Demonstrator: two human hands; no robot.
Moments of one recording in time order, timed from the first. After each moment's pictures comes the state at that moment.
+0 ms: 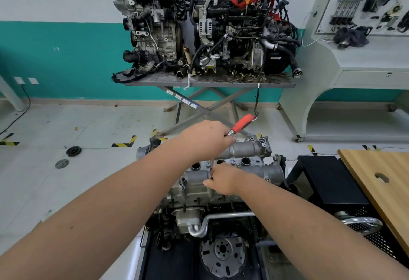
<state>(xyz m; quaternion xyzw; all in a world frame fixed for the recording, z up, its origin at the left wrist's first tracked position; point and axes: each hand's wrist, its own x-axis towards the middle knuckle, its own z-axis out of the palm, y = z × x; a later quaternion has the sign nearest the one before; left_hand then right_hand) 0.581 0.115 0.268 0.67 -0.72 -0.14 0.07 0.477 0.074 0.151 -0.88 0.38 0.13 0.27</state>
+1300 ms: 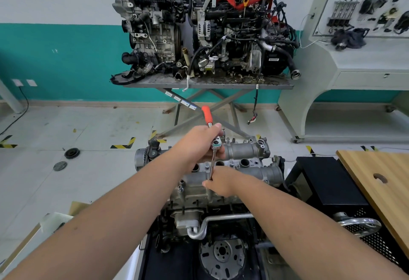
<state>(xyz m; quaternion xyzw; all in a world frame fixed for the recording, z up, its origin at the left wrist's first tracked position) 0.587 0.121 0.241 0.61 -0.39 -0.53 0.44 0.475 0.075 0.153 -0.86 0.39 0.12 0.30</state>
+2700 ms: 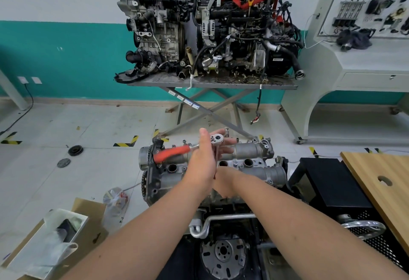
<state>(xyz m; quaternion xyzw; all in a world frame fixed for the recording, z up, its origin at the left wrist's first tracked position) 0.558 0.137 0.193 0.49 -0.33 -0.46 0.66 0.491 0.071 0.132 -0.83 0.46 0.16 0.27</state>
